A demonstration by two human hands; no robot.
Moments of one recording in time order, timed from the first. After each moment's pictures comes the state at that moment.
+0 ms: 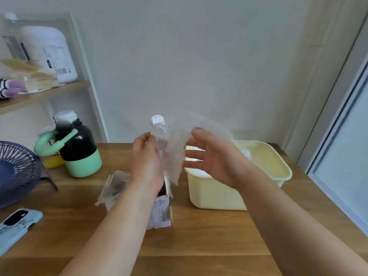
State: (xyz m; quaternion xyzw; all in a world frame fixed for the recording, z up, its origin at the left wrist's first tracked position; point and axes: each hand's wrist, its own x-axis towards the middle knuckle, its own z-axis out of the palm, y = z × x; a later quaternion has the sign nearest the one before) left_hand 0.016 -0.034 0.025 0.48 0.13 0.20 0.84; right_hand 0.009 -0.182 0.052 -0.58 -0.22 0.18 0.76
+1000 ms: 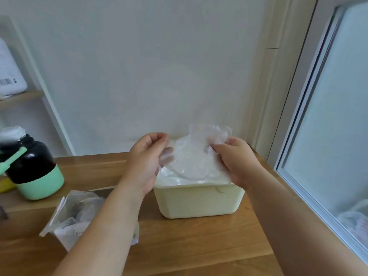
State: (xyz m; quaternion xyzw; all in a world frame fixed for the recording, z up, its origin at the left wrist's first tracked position) left_hand 0.038 -0.098 0.036 0.59 -0.02 0.07 0.81; right_hand 0.025 -0.274 0.048 -0.68 0.03 -0.03 0.73
